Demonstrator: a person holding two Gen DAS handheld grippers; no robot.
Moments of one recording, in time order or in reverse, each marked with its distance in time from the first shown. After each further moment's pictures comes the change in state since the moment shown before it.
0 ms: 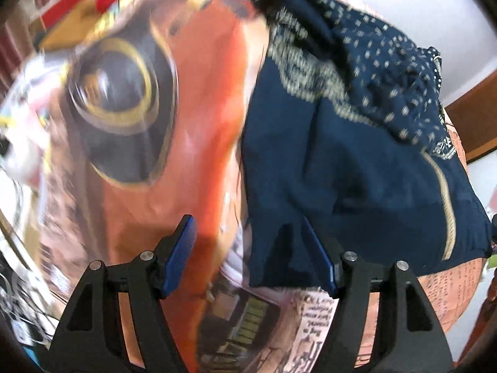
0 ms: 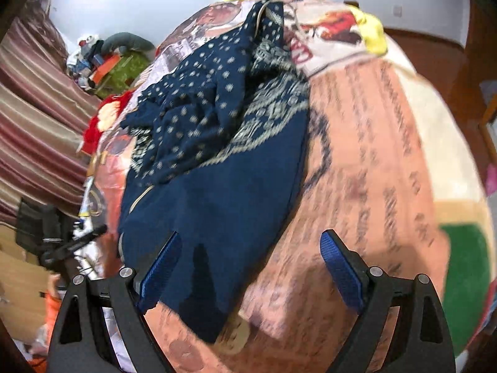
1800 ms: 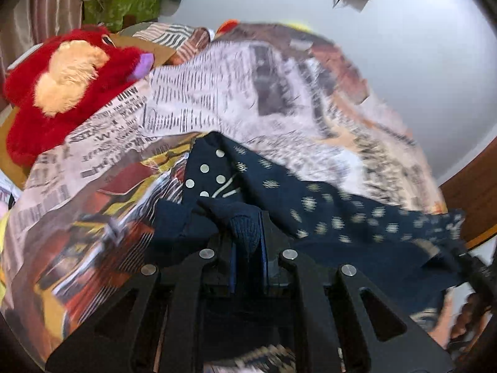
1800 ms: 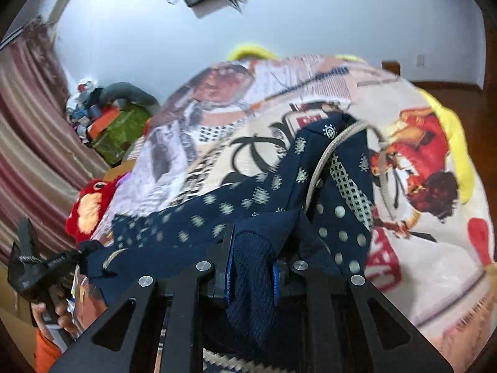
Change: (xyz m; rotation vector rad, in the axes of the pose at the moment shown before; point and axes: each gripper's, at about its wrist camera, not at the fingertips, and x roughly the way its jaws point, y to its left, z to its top) left arm 0.054 -0.086 0.290 -0.068 -0.287 -0.006; right arm 0.144 0.016 0.282 -0.012 -0.244 0.027
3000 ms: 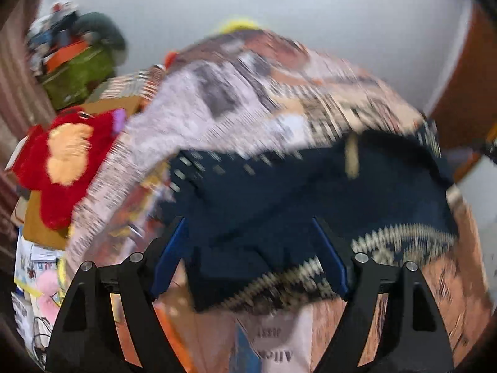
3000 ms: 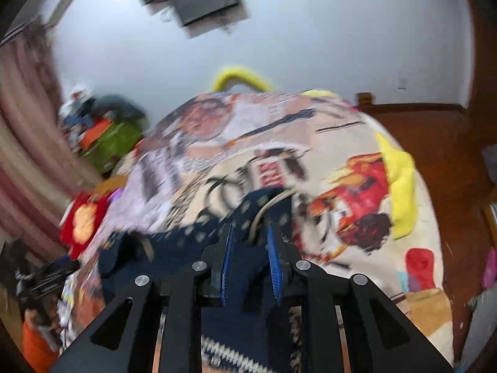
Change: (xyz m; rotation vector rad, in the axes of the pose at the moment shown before) left arm -0.076 -0.065 -0.048 0.421 0.020 0.039; right arm -0.099 -0.016 0.029 -0.076 -0.059 -0.059
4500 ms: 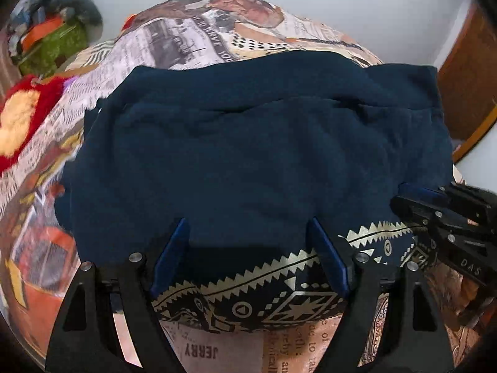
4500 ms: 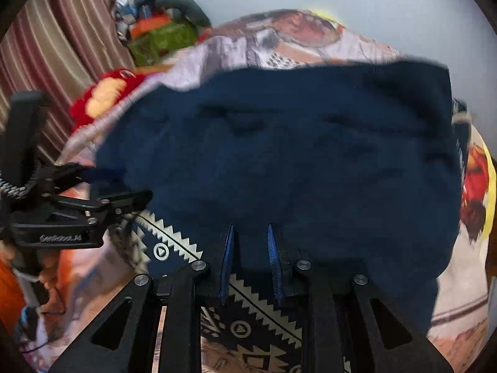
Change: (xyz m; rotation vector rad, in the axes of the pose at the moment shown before) left arm 0.078 -0.045 -0.019 -0.070 0.063 -0.093; right arm 0.123 0.109 -0.107 -0.366 0.237 0.041
